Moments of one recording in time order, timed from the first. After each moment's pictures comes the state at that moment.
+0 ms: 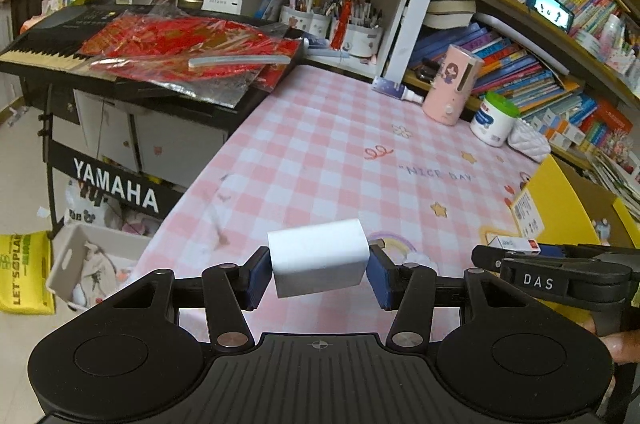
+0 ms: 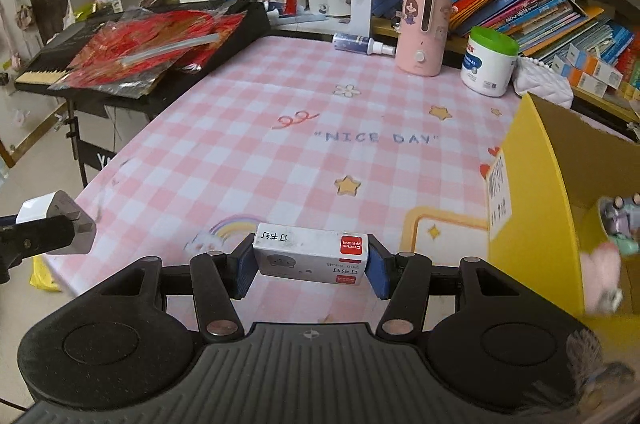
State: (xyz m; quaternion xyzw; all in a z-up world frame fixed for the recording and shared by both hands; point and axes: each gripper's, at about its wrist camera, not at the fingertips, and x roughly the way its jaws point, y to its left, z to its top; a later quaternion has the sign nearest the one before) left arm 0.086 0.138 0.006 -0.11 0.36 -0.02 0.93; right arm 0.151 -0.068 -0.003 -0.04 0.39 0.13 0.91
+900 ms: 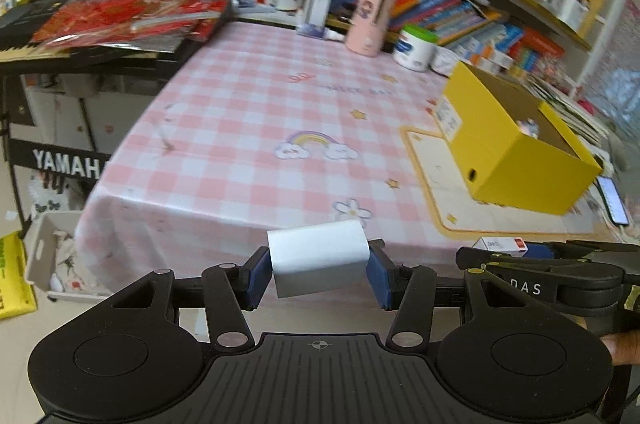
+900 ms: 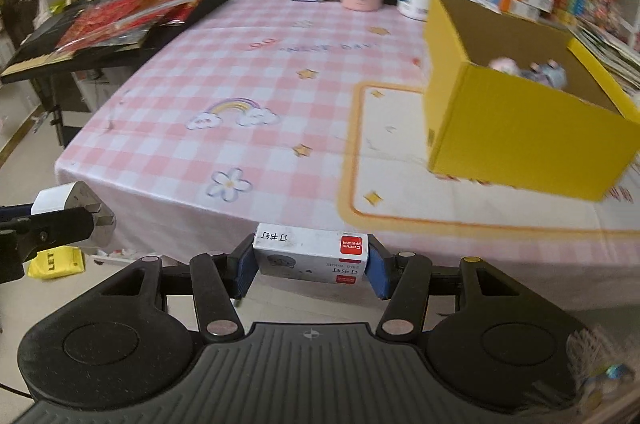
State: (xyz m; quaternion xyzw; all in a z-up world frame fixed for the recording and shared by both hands) left arm 0.000 0.100 -0.007 -0.07 0.39 -0.12 0.91; right arm 0.010 -0.105 -0.019 -0.01 0.42 0.06 0.91
